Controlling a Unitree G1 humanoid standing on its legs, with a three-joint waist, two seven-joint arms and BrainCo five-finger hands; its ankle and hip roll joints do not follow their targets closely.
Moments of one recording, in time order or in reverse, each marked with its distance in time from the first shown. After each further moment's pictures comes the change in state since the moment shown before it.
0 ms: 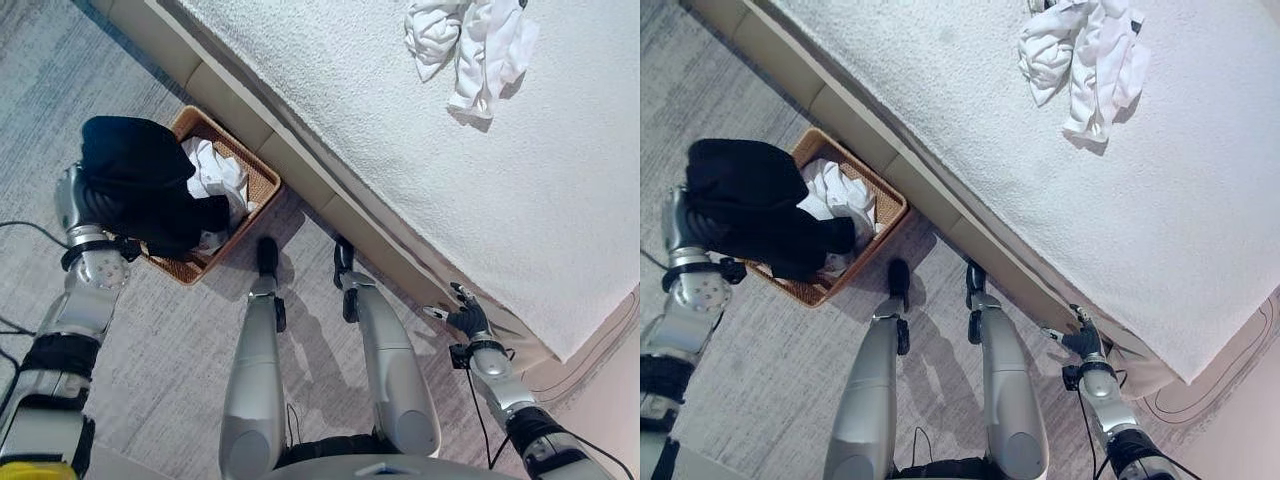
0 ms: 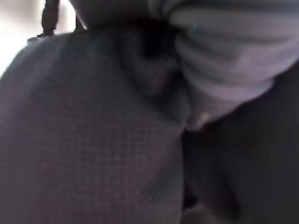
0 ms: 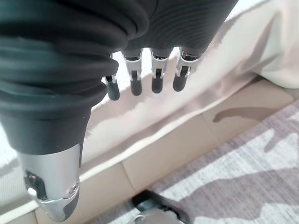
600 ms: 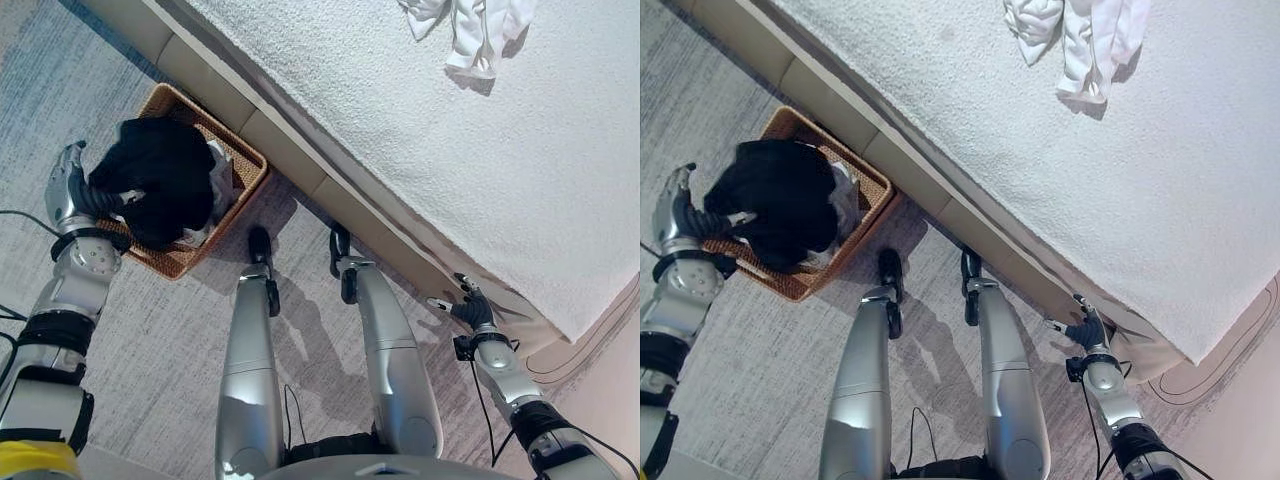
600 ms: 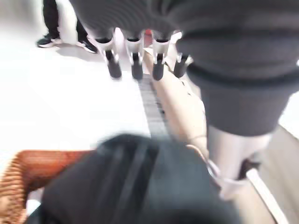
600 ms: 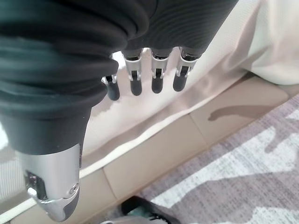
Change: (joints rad) left arm -0.003 0.008 0.046 0.098 -0.001 0.077 -0.024; right arm -0.008 -0.009 -0.018 -0.066 0.006 0.003 0.000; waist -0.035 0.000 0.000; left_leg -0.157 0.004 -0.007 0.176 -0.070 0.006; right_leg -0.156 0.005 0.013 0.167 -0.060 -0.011
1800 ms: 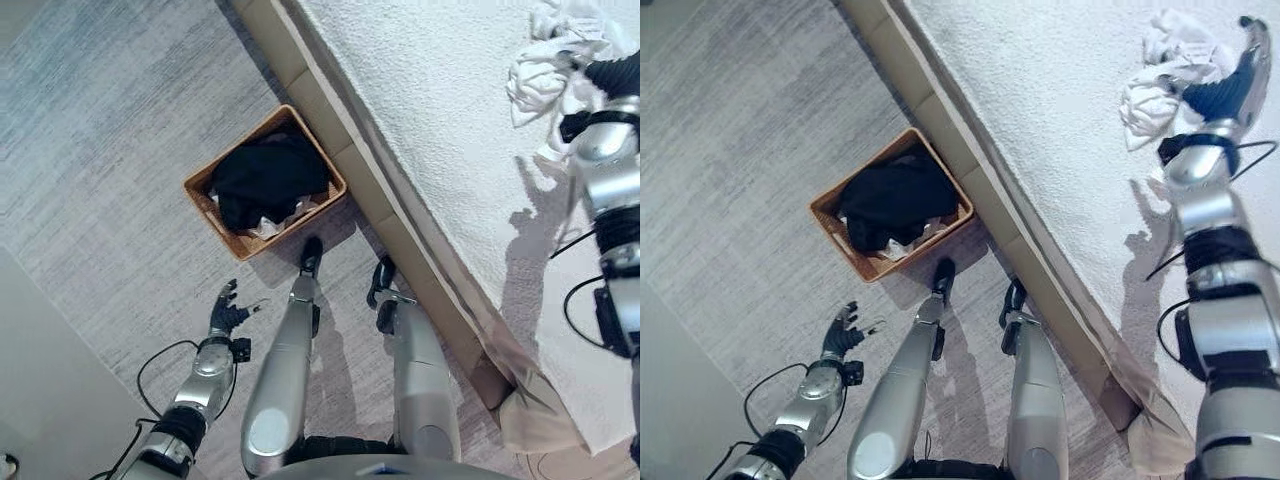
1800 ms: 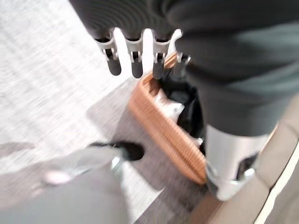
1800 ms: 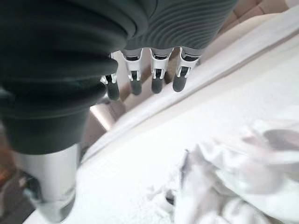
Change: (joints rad) left arm 0.359 -0.516 -0.230 0.006 -0.433 -0.184 -0.254; right arm -1.082 -0.417 0.139 0.459 -0.046 0.091 -0.270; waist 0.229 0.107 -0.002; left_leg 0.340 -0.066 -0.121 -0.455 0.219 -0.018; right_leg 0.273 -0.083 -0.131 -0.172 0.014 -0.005
